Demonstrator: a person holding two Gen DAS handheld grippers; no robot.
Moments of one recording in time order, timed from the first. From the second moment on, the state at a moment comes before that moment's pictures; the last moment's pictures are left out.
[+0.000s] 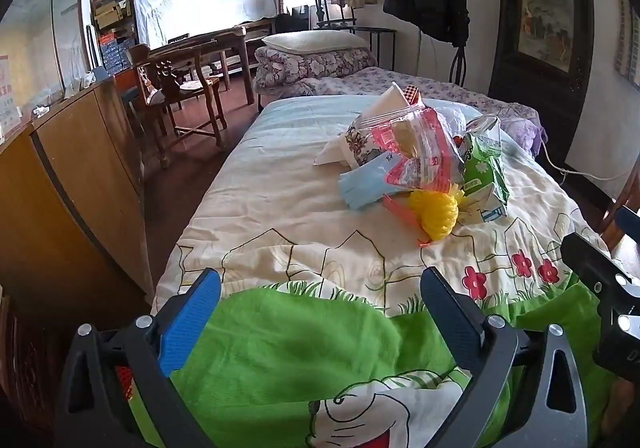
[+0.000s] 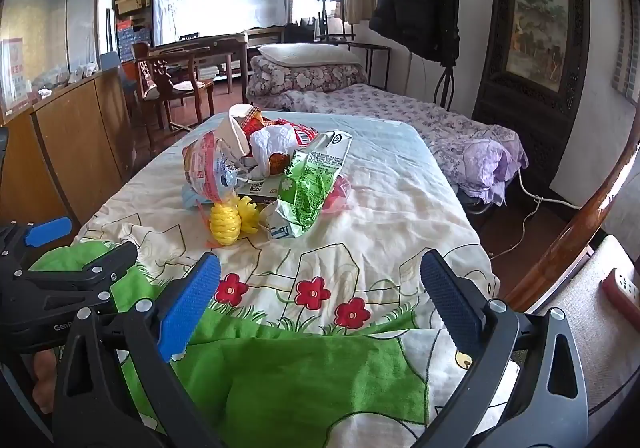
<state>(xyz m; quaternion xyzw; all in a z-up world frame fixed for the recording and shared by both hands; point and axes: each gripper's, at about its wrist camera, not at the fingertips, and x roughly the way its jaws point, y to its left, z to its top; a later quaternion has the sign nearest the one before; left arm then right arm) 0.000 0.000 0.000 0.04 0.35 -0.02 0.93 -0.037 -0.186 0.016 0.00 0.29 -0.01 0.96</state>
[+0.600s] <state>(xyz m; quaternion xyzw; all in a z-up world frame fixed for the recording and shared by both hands) 0.001 -0.001 -0.001 0.04 0.35 -0.02 0.93 -0.036 -0.187 0.016 0.00 0.29 -0.01 0.96</state>
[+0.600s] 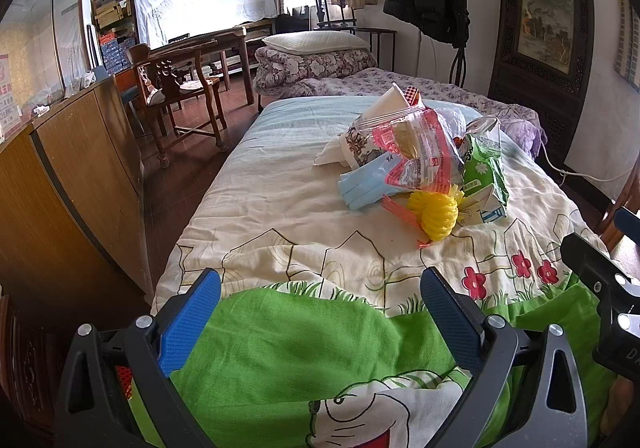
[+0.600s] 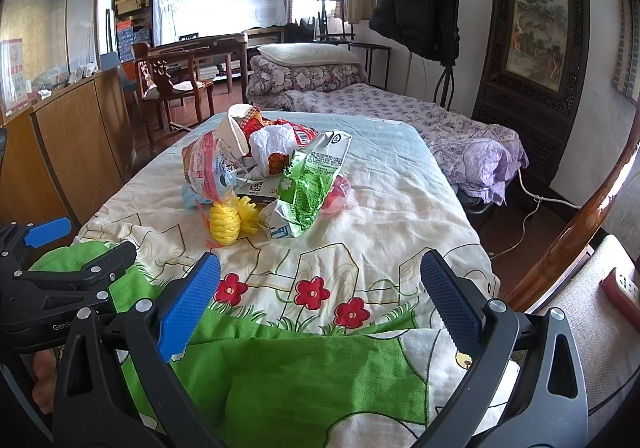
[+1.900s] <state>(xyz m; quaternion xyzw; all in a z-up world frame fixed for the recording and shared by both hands) 0.000 0.000 0.000 0.04 0.35 -0.02 0.93 -0.035 -0.189 0.014 0.00 0.29 -0.01 0.96</state>
